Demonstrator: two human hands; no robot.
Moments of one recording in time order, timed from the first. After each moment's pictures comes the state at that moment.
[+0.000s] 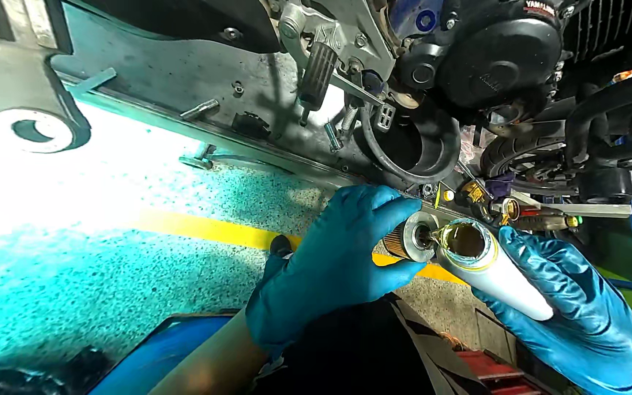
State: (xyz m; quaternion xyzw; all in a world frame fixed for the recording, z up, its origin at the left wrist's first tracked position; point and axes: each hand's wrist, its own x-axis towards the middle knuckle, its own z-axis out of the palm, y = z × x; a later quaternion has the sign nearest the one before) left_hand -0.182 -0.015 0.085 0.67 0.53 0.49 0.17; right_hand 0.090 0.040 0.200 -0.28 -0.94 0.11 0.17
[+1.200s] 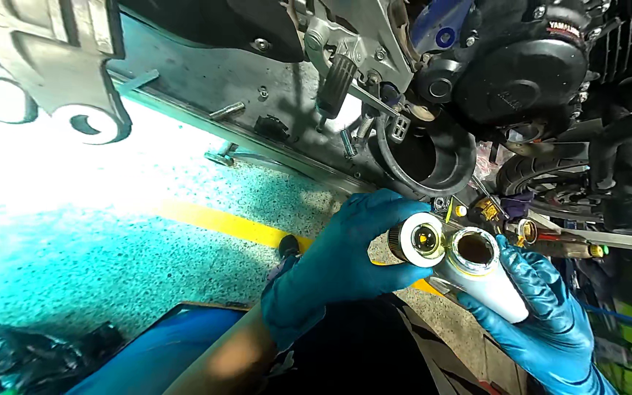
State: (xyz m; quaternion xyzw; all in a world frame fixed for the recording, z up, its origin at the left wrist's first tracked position) left_hand -0.182 -0.009 0.074 0.59 0.46 0.60 0.26; right_hand 0.089 0.055 0.155 -0.27 -0.91 0.19 0.24
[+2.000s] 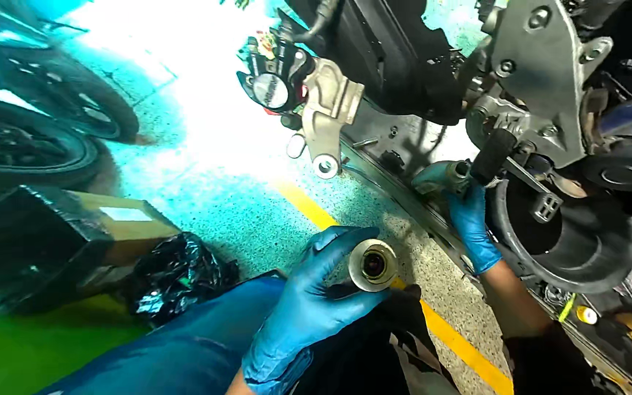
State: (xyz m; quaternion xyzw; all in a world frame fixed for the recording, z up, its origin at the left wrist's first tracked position) left_hand -0.276 -0.128 0.052 0.40 0.70 0.58 0.14; right_hand -0.164 0.192 -0.085 -0.35 -0.80 0.41 0.26
